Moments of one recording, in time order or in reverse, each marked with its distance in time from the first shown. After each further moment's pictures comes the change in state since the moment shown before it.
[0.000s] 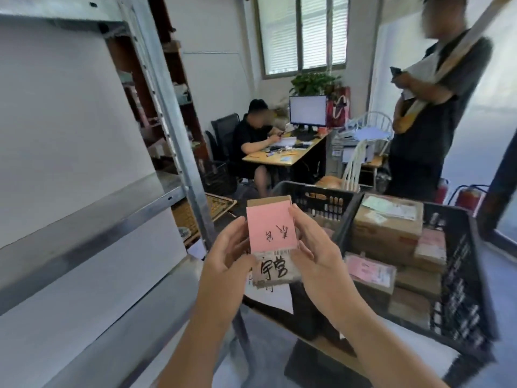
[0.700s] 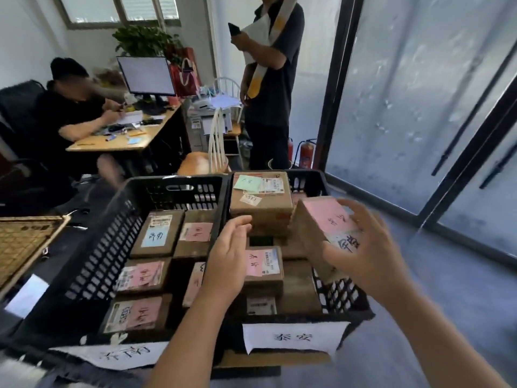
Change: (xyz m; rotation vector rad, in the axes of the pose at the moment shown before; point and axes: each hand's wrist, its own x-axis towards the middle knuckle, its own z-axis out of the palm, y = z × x) left_hand 0.111 -0.103 0.241 0.133 -0.632 -0.047; right_hand -0.038 0.023 -0.253 -0.997 0.747 0.271
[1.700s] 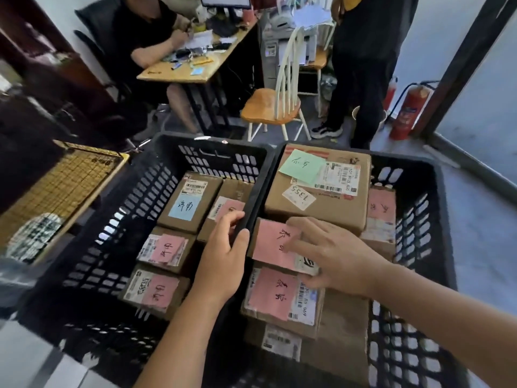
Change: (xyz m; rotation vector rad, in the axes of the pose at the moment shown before) left_hand 0.133 -0.091 -0.005 0.321 0.246 -0.288; right_hand 0.196 0.083 0.191 -0.375 -0.778 -1.021
